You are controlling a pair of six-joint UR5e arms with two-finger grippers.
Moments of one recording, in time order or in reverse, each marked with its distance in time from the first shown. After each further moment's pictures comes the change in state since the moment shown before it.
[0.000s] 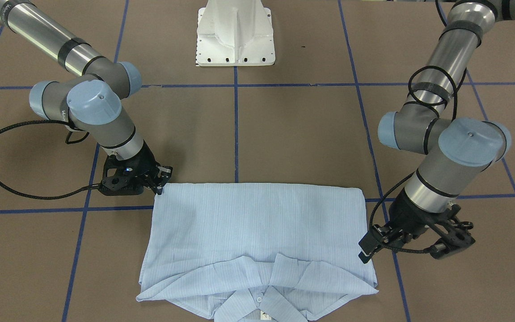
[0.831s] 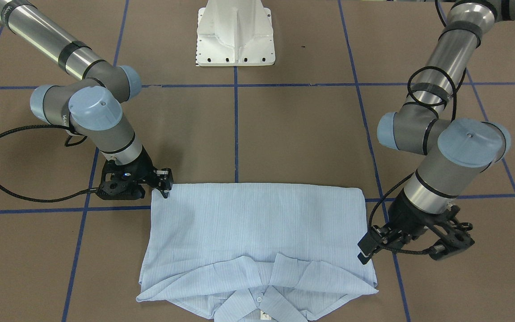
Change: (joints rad) left arm 0.001 -0.013 0.023 0.001 -0.001 0.008; right arm -0.004 0.081 -0.136 -0.004 -0.073 -0.001
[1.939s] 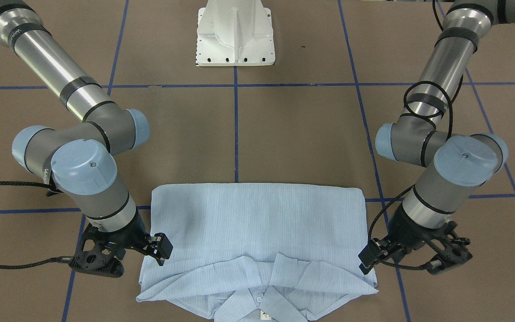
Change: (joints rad) left arm -0.002 -0.041 0.091 -0.004 0.002 0.038; right arm 0.146 0.253 -0.295 0.011 -0.025 -0.010
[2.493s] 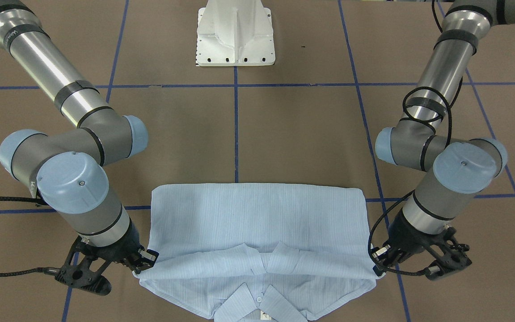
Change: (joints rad) left arm 0.002 -0.036 0.064 -0.010 0.006 0.021; right arm 0.032 0.093 -0.117 -0.019 0.016 0.039
